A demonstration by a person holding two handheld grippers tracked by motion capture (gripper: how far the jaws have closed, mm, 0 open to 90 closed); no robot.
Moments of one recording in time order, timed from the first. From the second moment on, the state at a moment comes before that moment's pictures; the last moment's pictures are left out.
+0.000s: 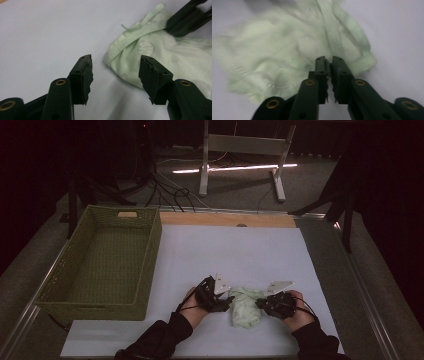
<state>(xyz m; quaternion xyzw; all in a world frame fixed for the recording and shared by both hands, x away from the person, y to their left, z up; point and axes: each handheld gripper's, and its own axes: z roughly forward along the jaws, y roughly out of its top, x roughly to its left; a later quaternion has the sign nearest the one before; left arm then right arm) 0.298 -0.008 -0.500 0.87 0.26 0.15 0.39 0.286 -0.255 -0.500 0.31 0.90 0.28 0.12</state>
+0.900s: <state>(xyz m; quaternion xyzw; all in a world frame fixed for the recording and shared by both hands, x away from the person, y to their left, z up) 0.277 0.013 -0.477 0.87 0.22 0.07 0.44 0.286 -0.276 -0.463 0.34 0.83 0.41 0.14</state>
